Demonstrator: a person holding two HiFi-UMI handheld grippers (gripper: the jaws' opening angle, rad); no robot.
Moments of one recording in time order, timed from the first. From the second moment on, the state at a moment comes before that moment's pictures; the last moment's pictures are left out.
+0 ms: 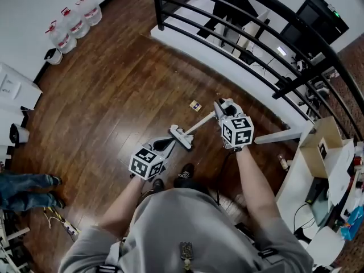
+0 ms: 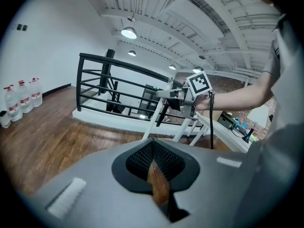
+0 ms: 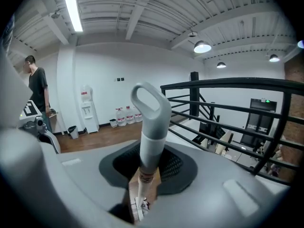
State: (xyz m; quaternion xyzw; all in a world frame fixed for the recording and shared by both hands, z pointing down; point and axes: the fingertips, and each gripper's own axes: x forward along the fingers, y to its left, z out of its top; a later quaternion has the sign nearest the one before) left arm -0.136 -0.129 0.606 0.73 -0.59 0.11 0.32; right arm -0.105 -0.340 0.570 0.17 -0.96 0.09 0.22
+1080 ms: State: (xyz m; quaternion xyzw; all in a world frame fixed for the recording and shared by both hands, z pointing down) left arm -0.134 -0.268 0.603 0.81 -0.50 0.13 0.29; right arm -0.054 -0.457 0.533 0.30 -0.93 0.11 0.18
